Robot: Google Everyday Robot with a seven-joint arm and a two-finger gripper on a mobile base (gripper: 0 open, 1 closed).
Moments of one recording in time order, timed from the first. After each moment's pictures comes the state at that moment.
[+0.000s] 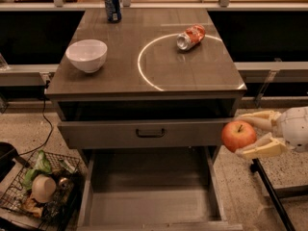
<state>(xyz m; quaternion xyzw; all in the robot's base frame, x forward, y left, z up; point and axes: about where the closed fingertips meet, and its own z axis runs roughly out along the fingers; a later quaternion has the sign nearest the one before) 0.443 -0.228 0.816 -0.54 0.67 0.27 0.43</state>
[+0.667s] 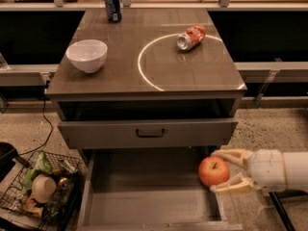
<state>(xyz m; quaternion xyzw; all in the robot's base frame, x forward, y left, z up) 0.401 -0.179 0.722 -0.54 0.65 0.29 0.44</state>
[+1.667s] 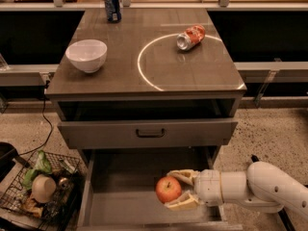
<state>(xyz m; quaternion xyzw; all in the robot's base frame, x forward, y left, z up) 0.401 -0.063 0.602 -0.54 0.63 0.35 0.43</state>
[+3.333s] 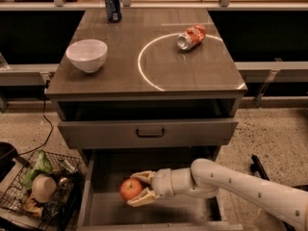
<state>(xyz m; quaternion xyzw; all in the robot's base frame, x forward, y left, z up) 0.449 0.060 0.492 -0.54 0.61 0.42 0.40</state>
